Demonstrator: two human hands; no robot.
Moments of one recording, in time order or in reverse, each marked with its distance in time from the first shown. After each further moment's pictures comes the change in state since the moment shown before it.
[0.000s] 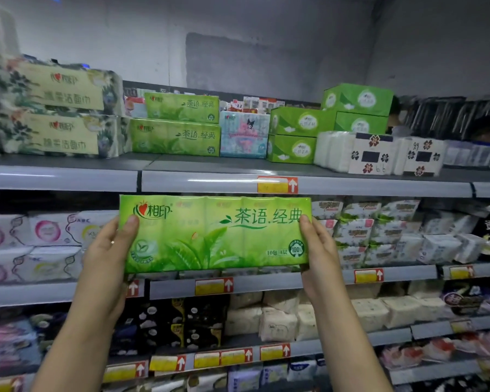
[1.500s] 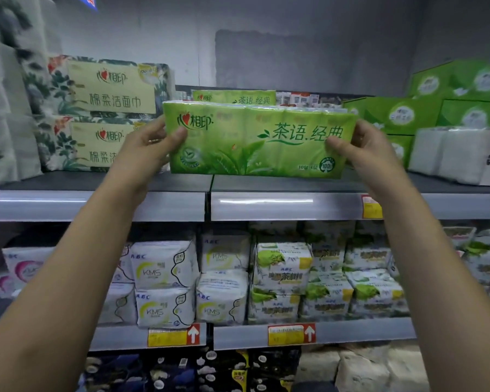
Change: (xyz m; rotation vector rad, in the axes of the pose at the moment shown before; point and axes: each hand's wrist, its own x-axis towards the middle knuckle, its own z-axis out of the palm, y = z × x) left_hand 0.239 0.053 -0.036 0.394 -0.190 0.181; right_hand 0.175 -0.032 0.148 -0.546 -0.302 -0.433
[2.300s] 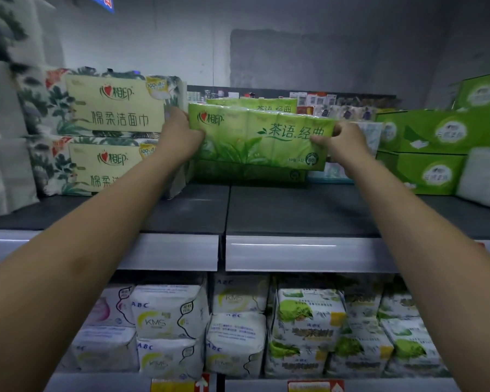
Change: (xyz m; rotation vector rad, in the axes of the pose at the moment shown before) left_hand 0.140 -0.027 0.016 0.552 0.151 -0.090; right_hand 0.147 0.036 0.068 -0.202 0.047 0.173
